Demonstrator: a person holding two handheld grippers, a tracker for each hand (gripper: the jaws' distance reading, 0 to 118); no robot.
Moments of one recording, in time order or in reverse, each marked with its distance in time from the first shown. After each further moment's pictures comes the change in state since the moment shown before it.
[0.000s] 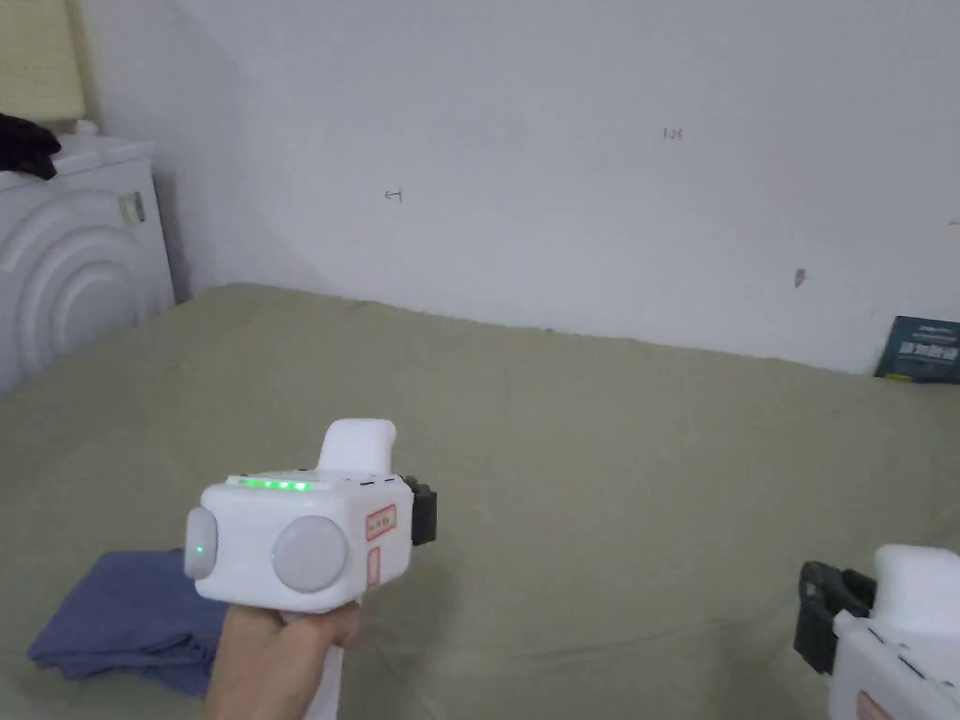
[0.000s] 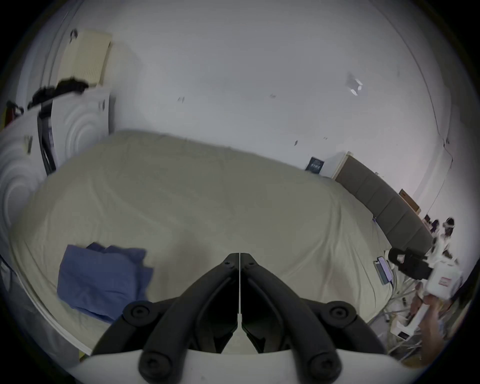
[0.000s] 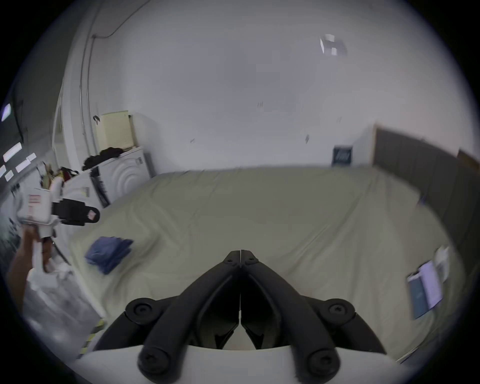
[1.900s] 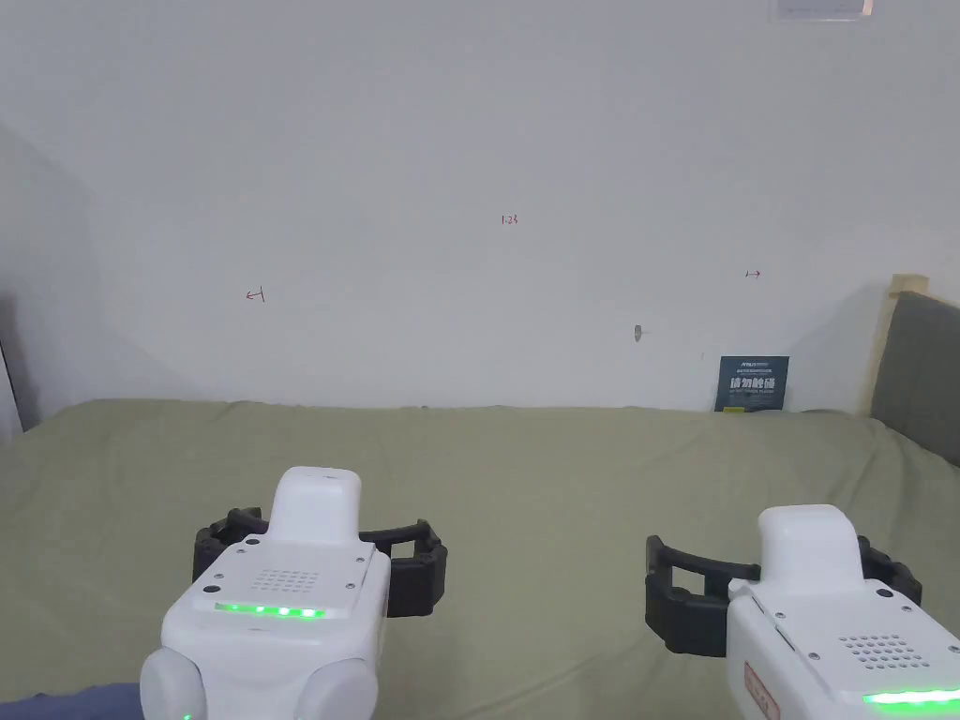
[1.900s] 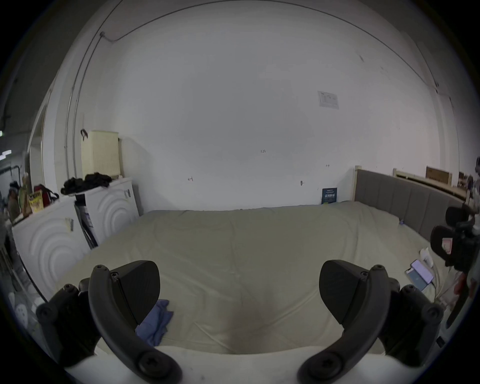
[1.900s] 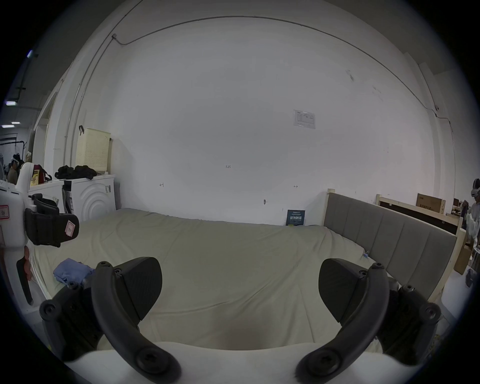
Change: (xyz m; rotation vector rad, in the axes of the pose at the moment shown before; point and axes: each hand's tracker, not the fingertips) left arm 0.093 0.001 0.073 0.287 0.201 -0.243; right arm 0.008 0.033 0.067 0.170 -0.113 -0.001
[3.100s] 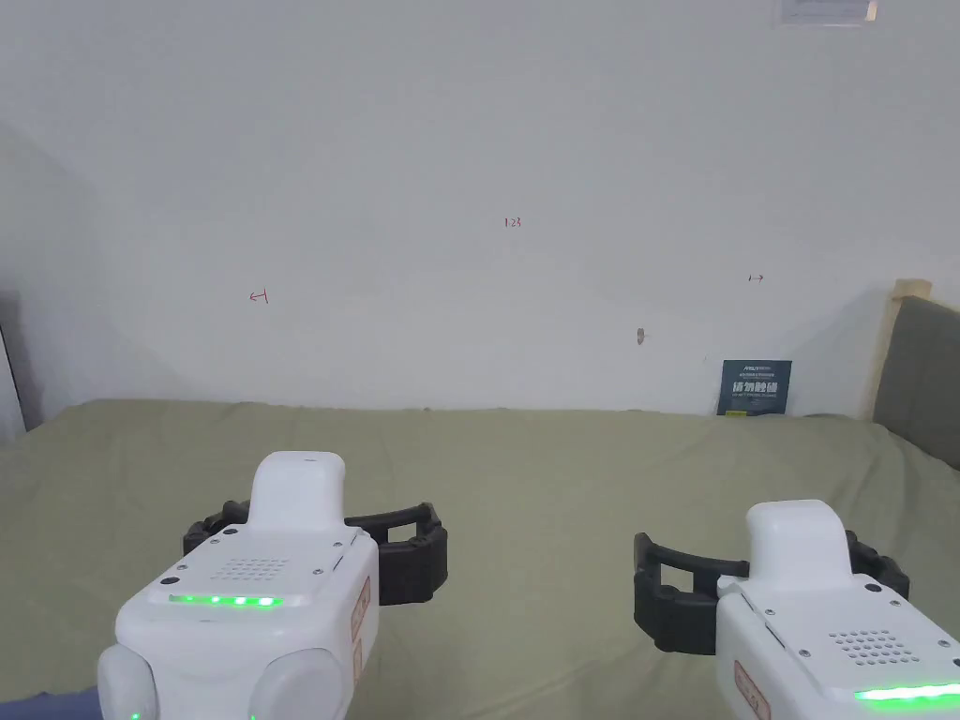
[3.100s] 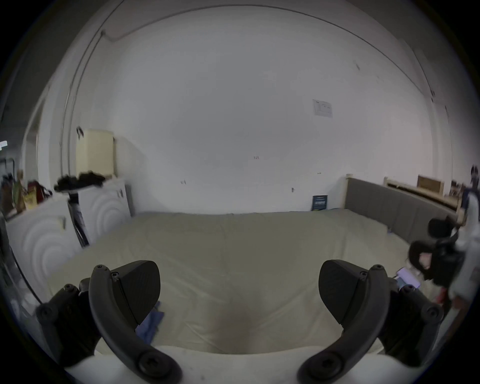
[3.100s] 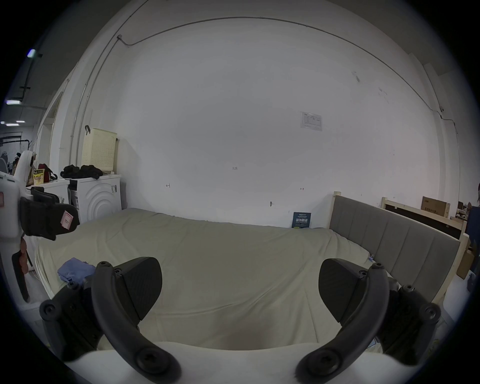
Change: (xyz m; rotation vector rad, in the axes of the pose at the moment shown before) left arm -0.013 0.014 0.018 0.027 -0.090 0.110; right arm -0.006 0.006 0.005 0.011 0.027 0.009
